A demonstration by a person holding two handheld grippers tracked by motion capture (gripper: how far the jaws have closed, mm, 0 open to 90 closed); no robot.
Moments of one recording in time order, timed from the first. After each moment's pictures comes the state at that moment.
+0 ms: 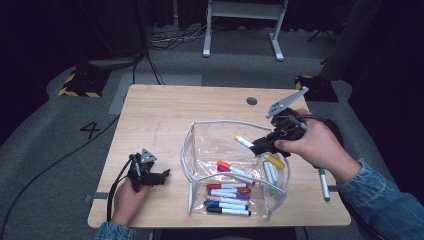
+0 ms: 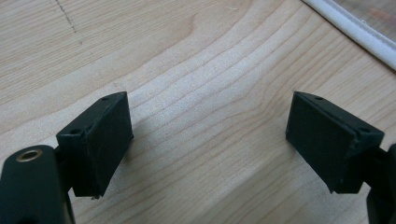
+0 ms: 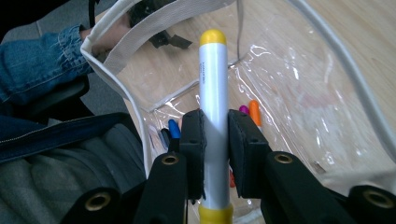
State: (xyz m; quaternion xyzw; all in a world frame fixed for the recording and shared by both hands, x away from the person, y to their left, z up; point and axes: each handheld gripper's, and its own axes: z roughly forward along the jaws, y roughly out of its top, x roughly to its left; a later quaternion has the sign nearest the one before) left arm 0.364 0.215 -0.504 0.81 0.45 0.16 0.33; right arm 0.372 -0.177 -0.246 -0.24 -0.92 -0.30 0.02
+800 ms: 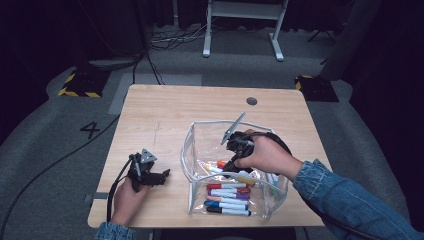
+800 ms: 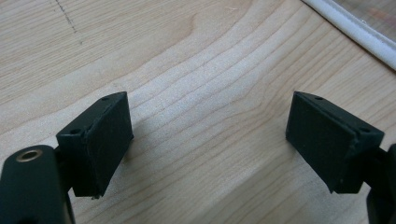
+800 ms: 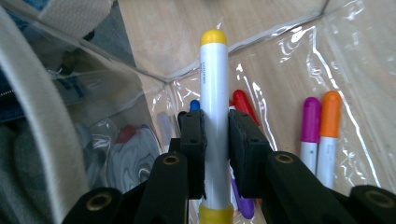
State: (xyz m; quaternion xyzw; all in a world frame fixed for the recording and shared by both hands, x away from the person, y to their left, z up) left arm 0.364 0.215 -0.504 0.81 0.45 0.16 0.33; right arm 0.389 -0.102 -0.340 -0.17 -0.96 -0.21 0.12
